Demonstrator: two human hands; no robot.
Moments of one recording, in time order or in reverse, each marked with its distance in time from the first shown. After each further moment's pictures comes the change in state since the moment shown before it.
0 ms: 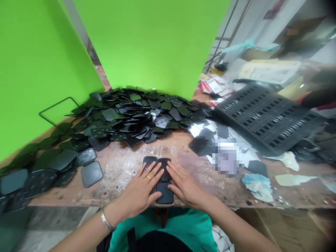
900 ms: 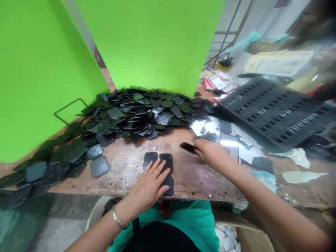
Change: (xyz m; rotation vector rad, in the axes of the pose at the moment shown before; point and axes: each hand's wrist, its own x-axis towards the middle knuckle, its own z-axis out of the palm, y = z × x) left_hand 0.010 0.032 -0.001 -0.073 0.016 -0.117; right_hand 0.027 0.052 -0.109 -0.278 -0.090 0.332
